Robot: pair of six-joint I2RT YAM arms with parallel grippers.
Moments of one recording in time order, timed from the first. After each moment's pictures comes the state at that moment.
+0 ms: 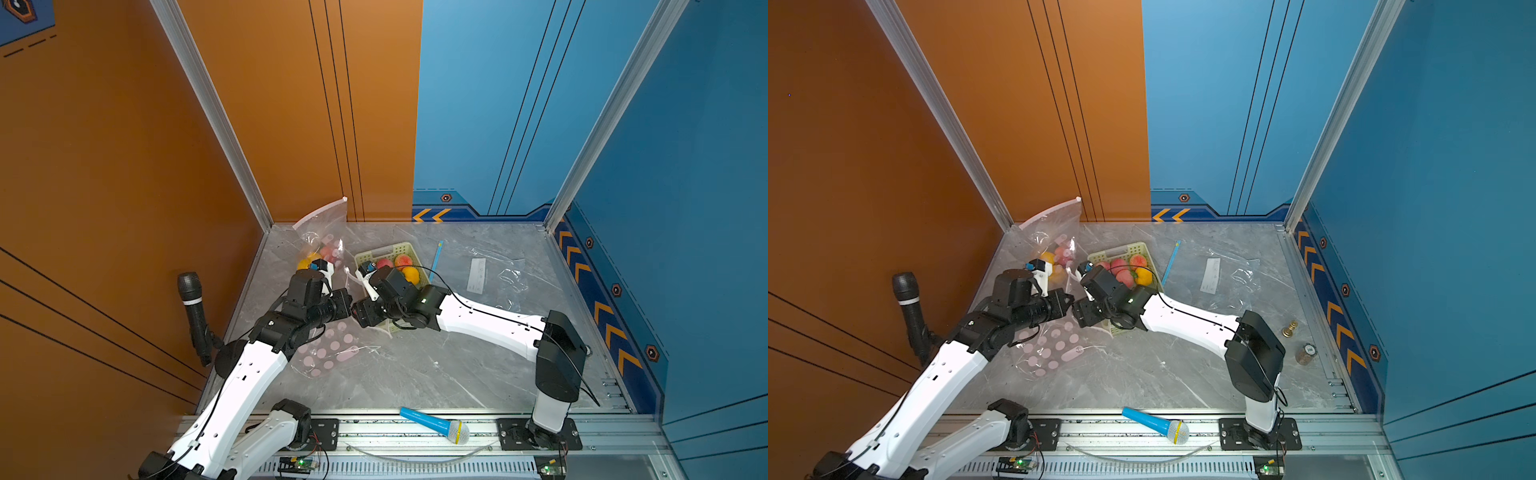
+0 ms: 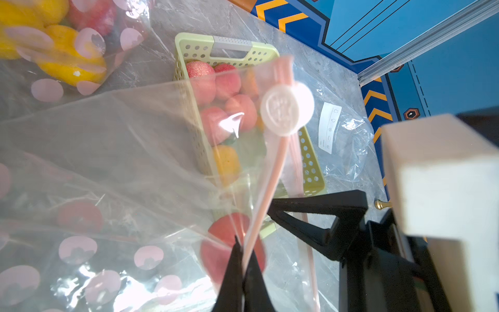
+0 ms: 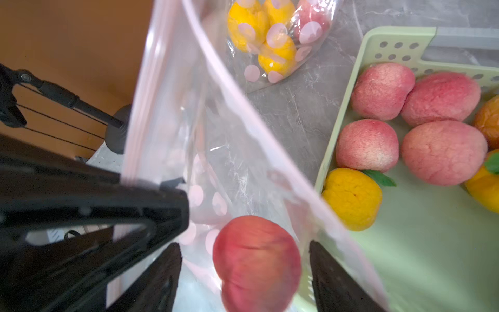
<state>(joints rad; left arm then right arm) -0.34 0.94 0.90 -0.64 0.17 -0.58 1.03 1.83 1.53 -0.42 -0.01 0.41</state>
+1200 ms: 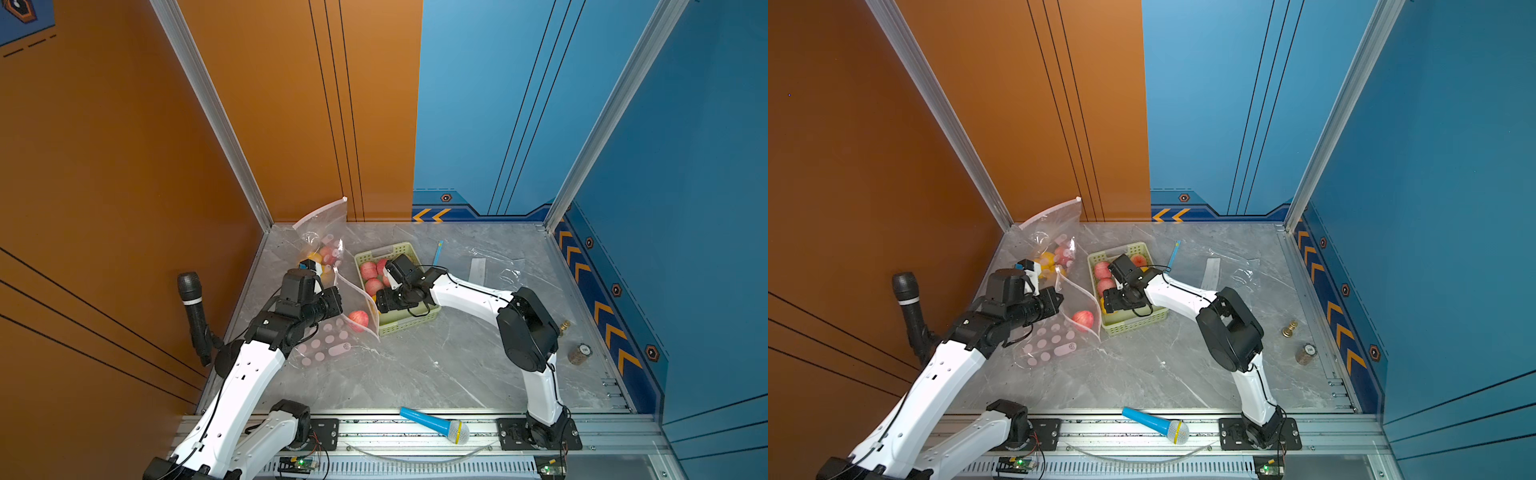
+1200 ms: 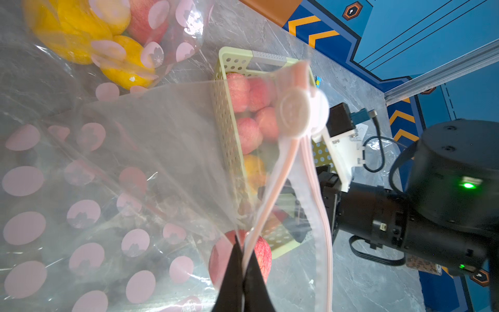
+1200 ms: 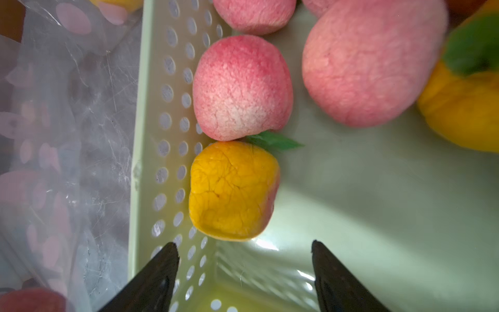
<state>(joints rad) -0.24 0.93 0.90 -0.67 0.13 -0.57 0.80 2.07 1.59 -0.54 -0.15 0.50</state>
